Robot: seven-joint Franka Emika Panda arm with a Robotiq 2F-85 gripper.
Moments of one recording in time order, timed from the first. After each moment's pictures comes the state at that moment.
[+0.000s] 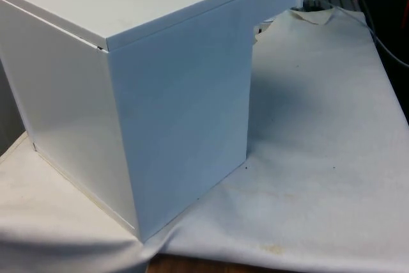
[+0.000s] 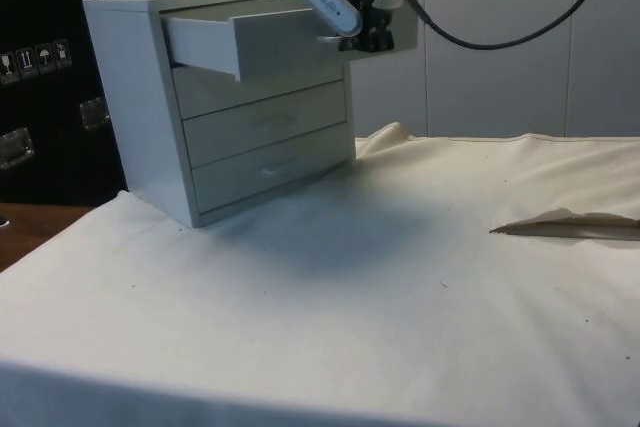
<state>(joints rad) 0.82 -0.52 -0.54 -2.73 -1.48 2.10 0.54</state>
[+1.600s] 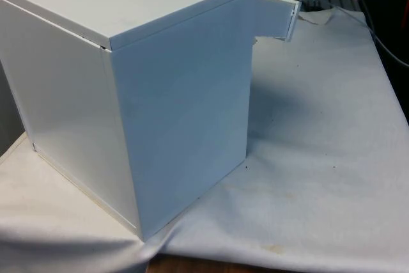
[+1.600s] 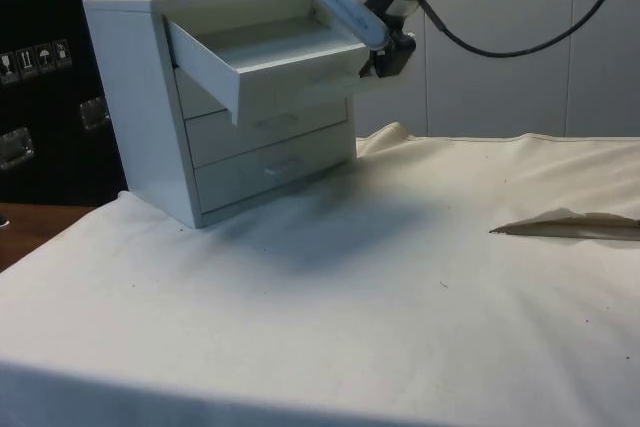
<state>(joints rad) 0.83 -0.56 -0.56 -2.79 -1.55 2.10 0.56</state>
